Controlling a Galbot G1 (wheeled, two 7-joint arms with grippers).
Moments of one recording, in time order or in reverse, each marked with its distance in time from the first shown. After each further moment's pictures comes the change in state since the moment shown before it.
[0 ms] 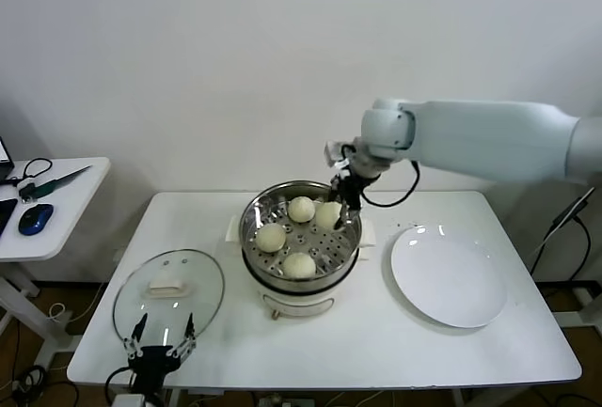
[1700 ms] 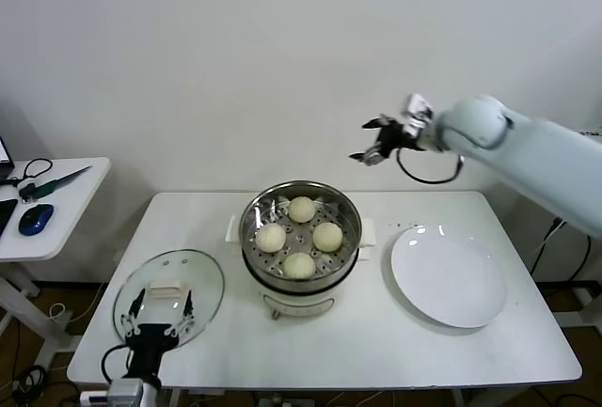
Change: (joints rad) left arm -0.059 0.051 0.006 -0.026 0.030 -0.038 -0.019; right arm -0.515 -0.464 0.809 0.065 0.013 0.040 0.441
